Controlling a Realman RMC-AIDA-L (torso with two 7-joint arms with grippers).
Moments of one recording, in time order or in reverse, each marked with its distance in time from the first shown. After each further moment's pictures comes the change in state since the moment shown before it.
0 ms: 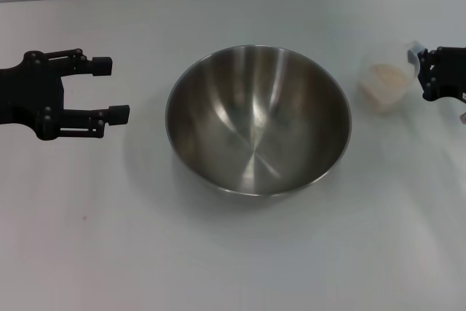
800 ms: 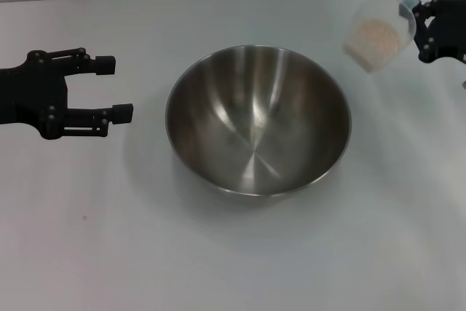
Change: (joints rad) left arm 0.000 -0.009 -0.002 0.000 -0.003 -0.004 0.001; right arm 0.019 -0.002 -0.003 -0.096 0.049 -0.175 -0.052
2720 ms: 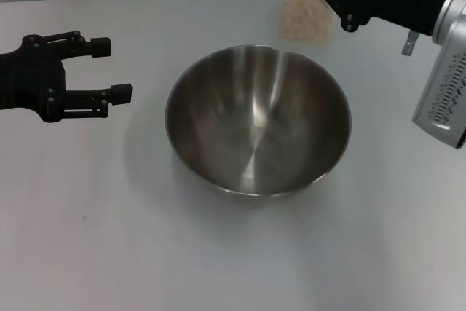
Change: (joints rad) left arm -0.004 -0.021 -0.041 0.026 -0.005 -0.019 -0.012; right arm -0.198 0.004 -0.734 -0.693 0.048 0.339 -0.419
